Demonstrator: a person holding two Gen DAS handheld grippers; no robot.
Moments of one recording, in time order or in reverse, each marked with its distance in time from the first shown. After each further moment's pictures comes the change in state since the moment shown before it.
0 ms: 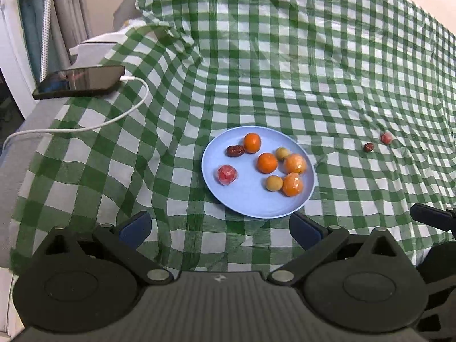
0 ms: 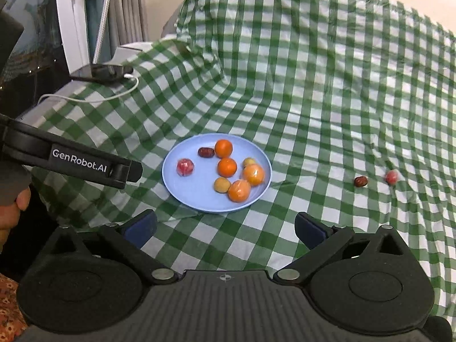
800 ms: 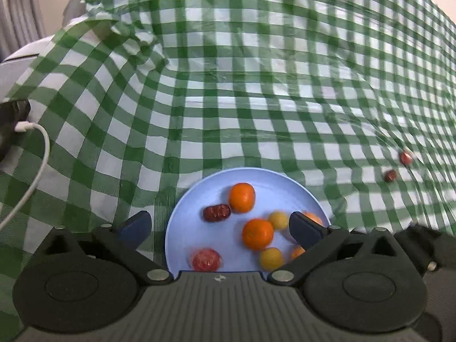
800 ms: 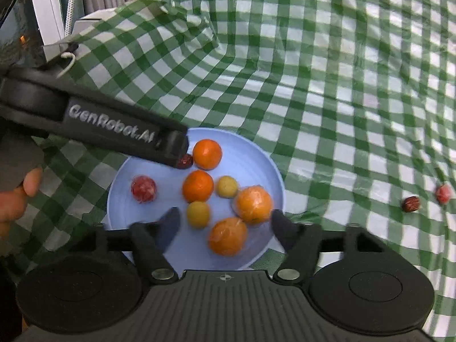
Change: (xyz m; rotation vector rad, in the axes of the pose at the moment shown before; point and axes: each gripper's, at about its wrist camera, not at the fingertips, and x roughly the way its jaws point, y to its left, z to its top) left arm 0.147 -0.022 0.088 0.068 0.039 -0.080; right arm 0.163 -0.025 0.046 0.012 0.117 0.035
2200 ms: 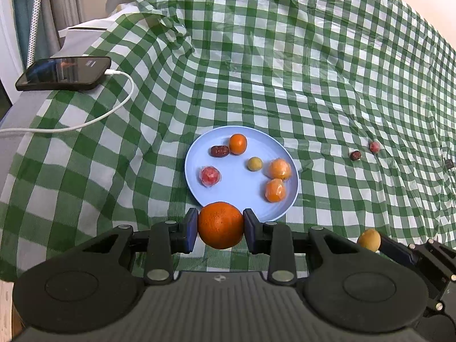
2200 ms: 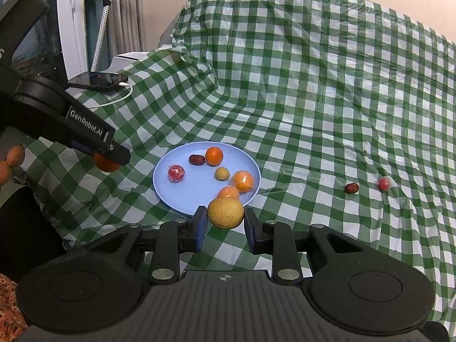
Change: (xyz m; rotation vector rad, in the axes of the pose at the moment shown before) left arm -0.130 0.002 -0.063 -0.134 0.029 -0.001; right arm -0.155 0.021 -0.073 -0.015 -0.158 -0.051
